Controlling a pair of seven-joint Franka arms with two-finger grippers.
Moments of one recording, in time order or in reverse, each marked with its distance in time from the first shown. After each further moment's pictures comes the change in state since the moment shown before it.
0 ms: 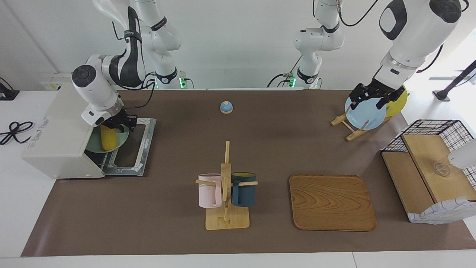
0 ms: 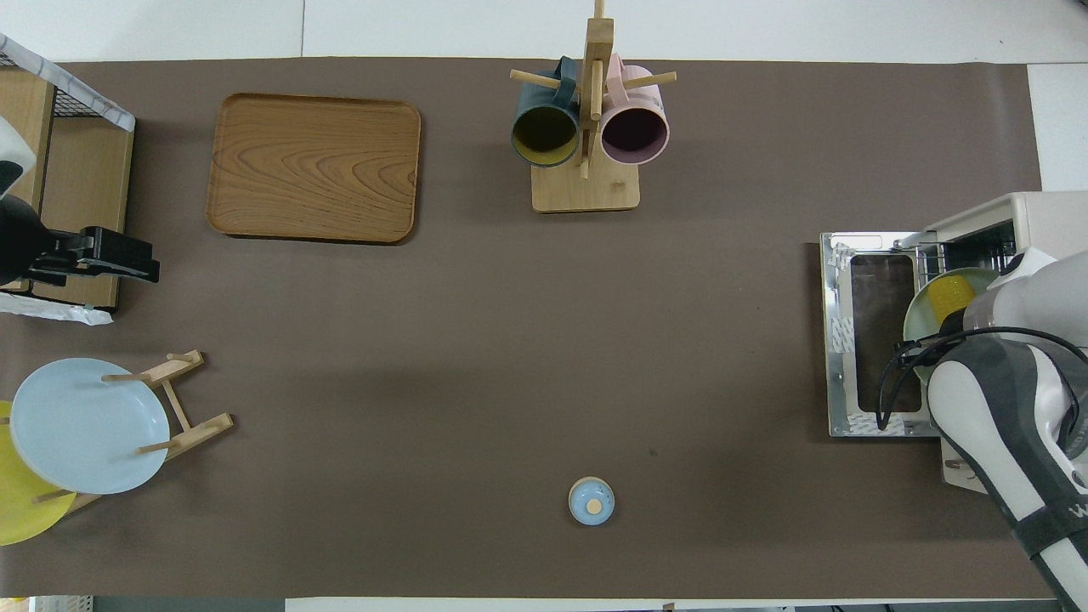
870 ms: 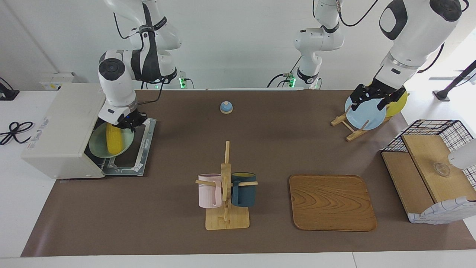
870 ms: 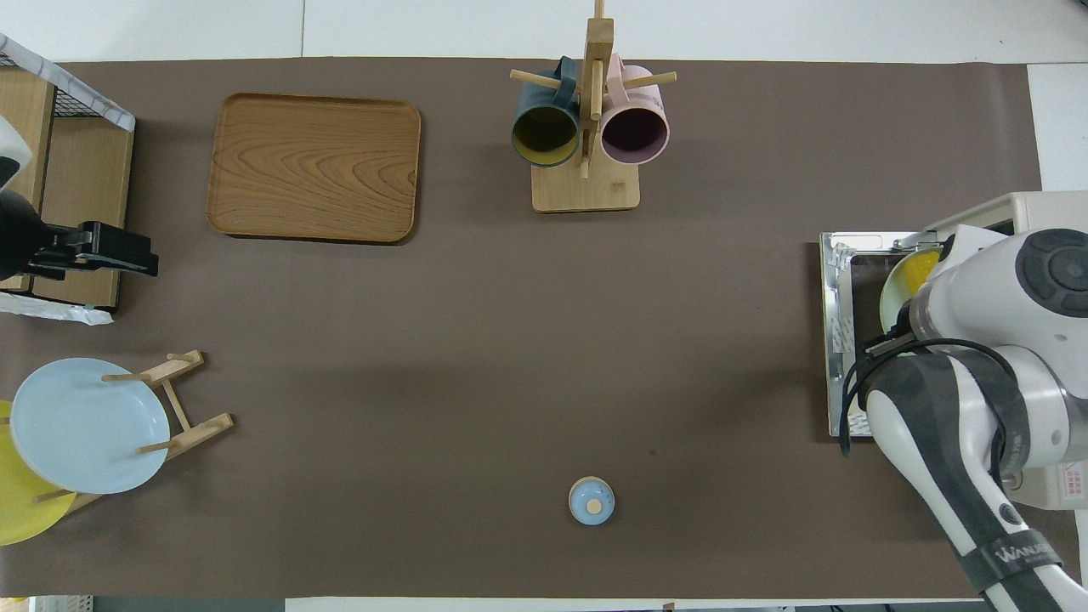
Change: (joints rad) left arm 0.000 0.000 0.001 0.000 0.000 0.021 0.000; right arm 0.195 -0.023 0.017 0.073 -0.145 -0.067 -0.006
